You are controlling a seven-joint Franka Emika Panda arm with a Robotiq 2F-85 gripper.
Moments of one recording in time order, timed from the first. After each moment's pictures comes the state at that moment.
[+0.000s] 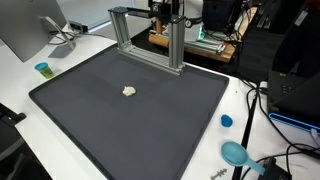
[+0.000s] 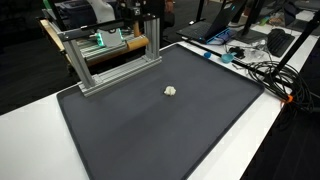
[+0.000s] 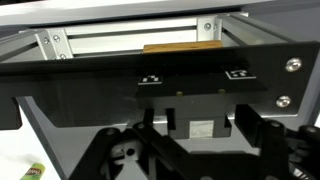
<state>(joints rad) -0.05 -0.71 0.04 -2.75 -0.04 2.20 0.11</state>
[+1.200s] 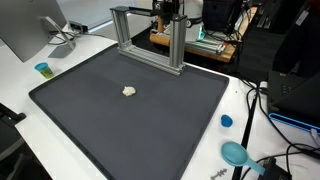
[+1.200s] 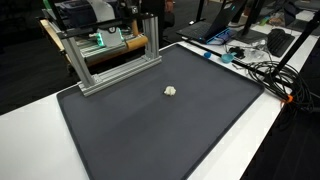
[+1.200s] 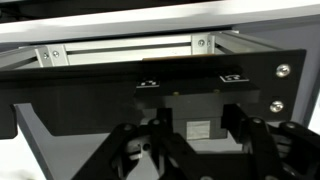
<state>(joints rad) -0.03 -0.75 0.01 -2.74 -0.02 2.10 0.08</state>
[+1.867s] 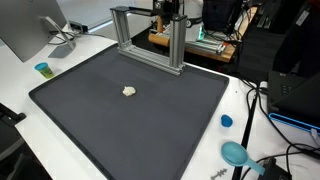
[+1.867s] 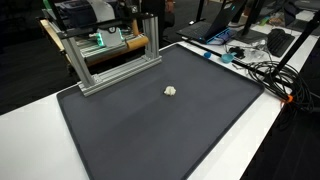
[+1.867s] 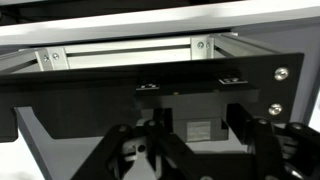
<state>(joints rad) -0.03 -0.76 0.00 -2.74 -0.01 2.09 0.08</state>
